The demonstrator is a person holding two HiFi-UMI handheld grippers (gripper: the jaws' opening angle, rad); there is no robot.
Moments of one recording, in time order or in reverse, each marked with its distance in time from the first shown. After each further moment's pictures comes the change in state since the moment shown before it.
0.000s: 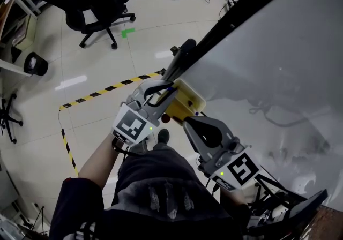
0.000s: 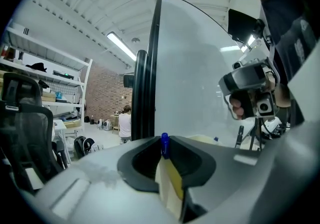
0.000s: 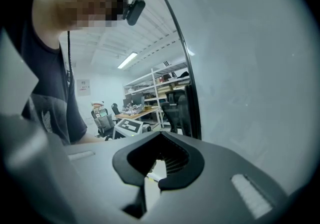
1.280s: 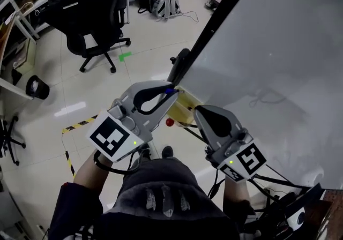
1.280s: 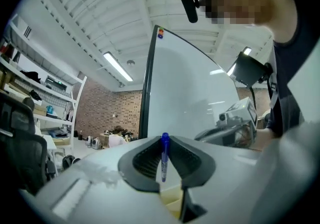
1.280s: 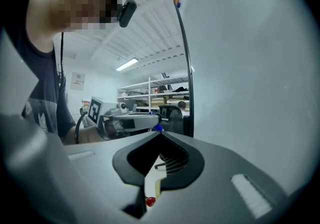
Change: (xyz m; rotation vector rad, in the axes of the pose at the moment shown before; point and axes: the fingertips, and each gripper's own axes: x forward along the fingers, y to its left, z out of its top) left arm -0.076 -0.015 0.154 -0.038 -0.259 -0.098; right arm -0.016 0.006 0.057 -0.133 -0.123 -0.127
